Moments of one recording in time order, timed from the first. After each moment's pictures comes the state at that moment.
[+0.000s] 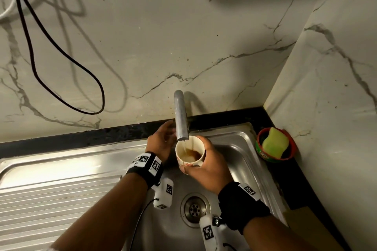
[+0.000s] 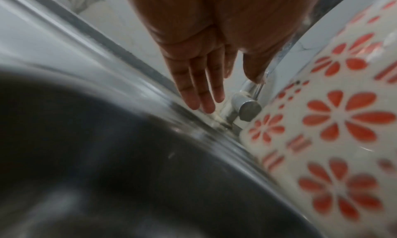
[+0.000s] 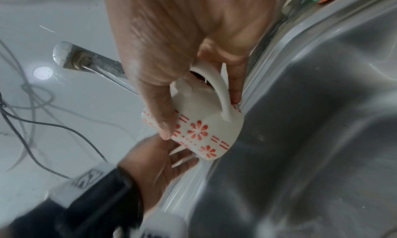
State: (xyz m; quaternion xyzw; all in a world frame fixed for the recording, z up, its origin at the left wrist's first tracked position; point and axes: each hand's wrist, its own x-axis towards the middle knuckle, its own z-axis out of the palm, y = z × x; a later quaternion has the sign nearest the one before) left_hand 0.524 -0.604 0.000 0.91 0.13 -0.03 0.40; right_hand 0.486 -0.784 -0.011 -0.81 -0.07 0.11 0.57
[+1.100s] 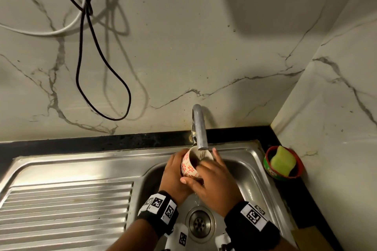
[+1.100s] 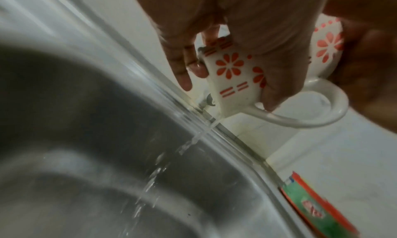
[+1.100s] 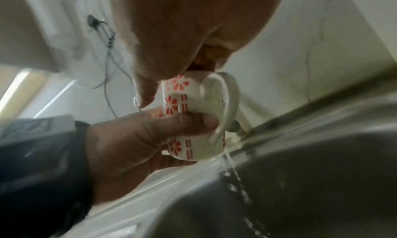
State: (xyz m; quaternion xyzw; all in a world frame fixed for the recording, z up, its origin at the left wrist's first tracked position) left_hand 0.458 -0.611 -0.032 0.87 0.00 0.06 0.49; right_hand 0.466 -0.765 0.013 -0.93 -0.28 -0.05 0.24
